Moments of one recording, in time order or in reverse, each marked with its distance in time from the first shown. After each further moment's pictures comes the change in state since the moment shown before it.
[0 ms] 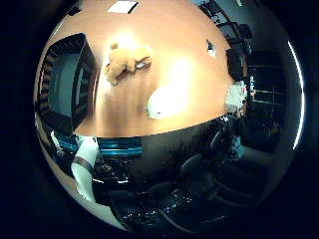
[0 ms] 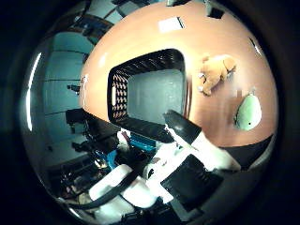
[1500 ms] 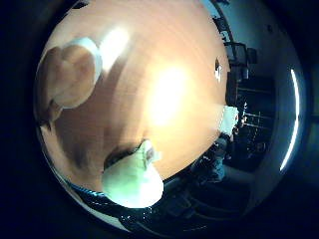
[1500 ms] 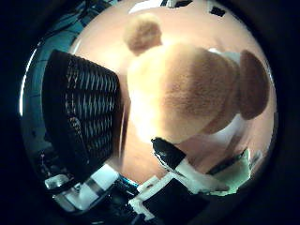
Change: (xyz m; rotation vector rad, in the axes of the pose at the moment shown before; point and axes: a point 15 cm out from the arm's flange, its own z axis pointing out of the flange) arm 0.088 -0.114 0.188 -0.034 0.176 -0.124
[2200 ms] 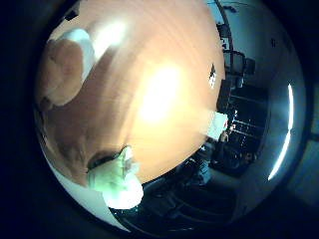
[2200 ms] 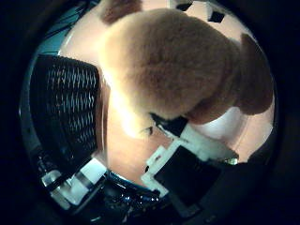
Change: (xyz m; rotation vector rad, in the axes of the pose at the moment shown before) arm 0.010 -0.011 0.001 -0.065 0.107 -0.117
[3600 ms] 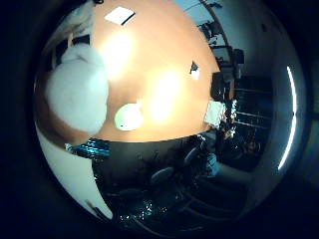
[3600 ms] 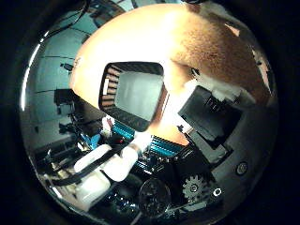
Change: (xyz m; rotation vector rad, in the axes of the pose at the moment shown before) arm -0.051 0.120 -0.325 0.175 -0.197 0.044
